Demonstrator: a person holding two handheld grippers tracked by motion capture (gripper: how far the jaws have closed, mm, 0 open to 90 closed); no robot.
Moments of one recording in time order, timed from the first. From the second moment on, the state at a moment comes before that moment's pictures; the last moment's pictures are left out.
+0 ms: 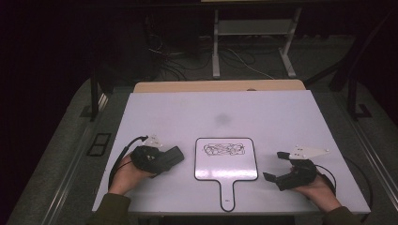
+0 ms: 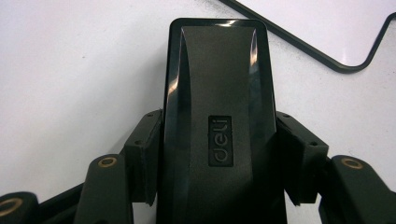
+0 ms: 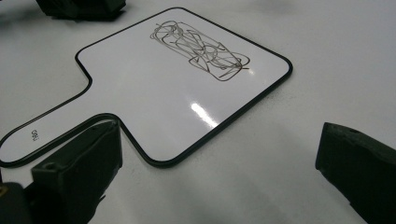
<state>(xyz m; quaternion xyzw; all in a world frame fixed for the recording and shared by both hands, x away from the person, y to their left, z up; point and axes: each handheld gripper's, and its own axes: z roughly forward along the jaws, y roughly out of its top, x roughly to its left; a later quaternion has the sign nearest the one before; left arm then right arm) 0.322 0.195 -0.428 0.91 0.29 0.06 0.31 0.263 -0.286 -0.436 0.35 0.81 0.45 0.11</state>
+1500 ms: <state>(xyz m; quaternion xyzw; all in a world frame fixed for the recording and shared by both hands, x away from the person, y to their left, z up) 0.320 0.175 -0.403 0.89 0.29 0.07 0.34 0.263 -0.286 -0.435 0.35 0.81 0.46 0.11</state>
